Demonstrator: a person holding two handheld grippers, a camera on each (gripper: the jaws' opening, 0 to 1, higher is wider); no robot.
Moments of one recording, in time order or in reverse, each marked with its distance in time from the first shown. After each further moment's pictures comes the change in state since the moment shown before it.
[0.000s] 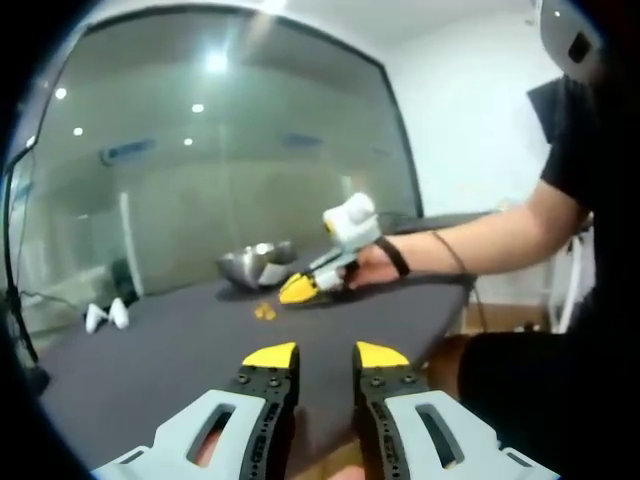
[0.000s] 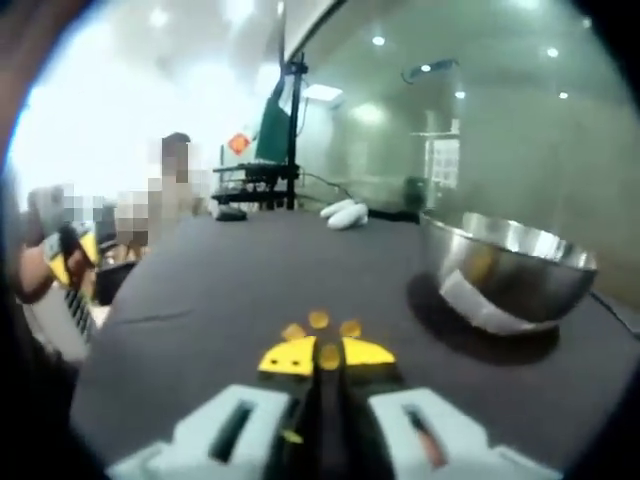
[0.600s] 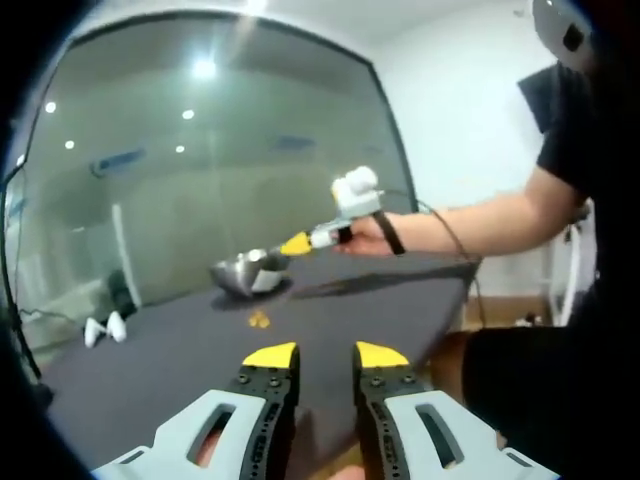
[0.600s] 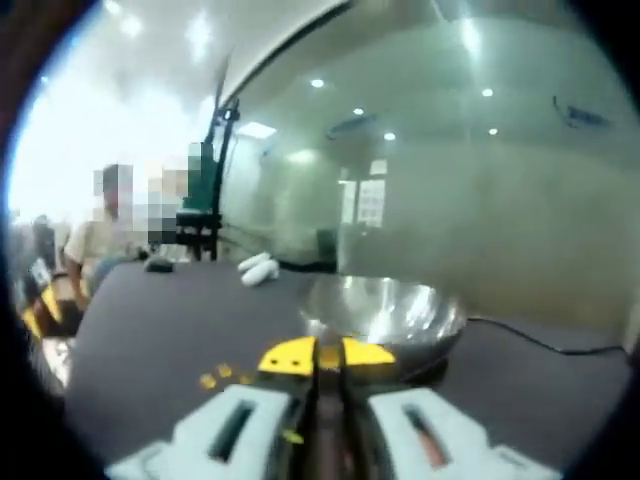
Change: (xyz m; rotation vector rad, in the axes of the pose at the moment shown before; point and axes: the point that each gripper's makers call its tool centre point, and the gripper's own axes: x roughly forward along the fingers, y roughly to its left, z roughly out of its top) left arm 0.008 -0.009 0.006 0.046 0.001 -0.016; right arm -0.052 -0.093 0.062 0.025 -0.171 -0.325
